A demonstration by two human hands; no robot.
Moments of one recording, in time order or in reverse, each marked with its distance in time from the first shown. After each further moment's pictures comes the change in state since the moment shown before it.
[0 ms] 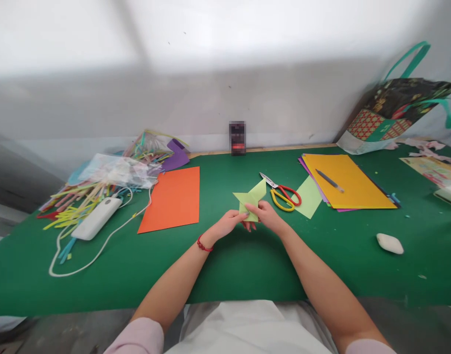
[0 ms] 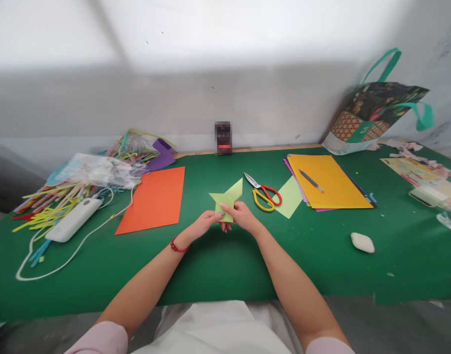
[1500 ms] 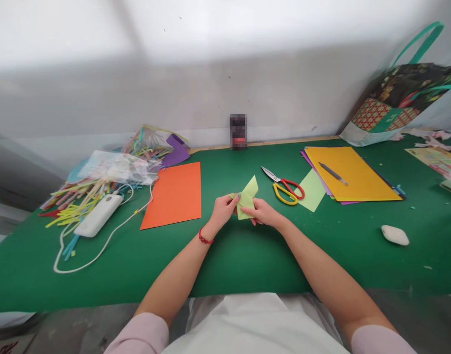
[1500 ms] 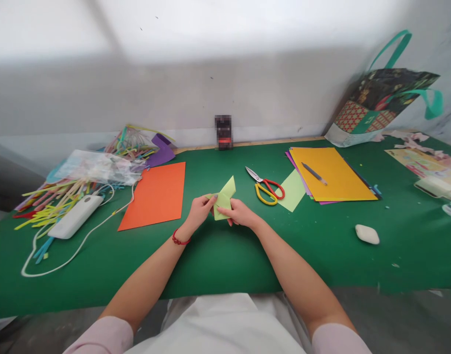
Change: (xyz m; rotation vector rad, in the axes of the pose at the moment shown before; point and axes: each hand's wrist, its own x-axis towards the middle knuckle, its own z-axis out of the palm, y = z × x) left_hand 0.002 -0.005 -0.015 0.305 0.523 0.124; right_hand 0.006 0.013 0.005 -0.177 -0.017 0.107
